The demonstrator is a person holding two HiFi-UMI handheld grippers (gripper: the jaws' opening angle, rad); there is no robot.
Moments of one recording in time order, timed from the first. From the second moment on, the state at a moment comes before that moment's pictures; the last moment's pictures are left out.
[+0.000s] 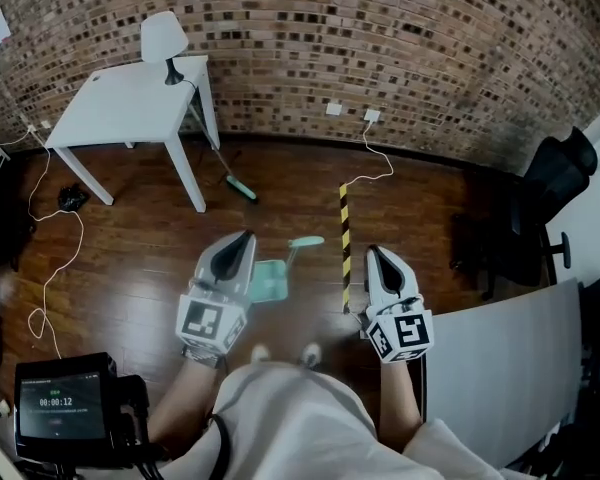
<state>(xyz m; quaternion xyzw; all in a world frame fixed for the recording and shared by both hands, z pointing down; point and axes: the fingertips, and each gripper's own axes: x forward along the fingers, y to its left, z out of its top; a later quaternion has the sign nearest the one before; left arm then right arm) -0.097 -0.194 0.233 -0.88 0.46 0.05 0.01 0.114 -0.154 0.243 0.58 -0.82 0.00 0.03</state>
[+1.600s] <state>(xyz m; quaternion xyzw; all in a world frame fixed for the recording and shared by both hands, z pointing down) -0.087 0.236 0.227 -0.86 0.51 0.07 0.00 0.167 0.269 0.243 0.55 -0.83 0.04 -0.04</state>
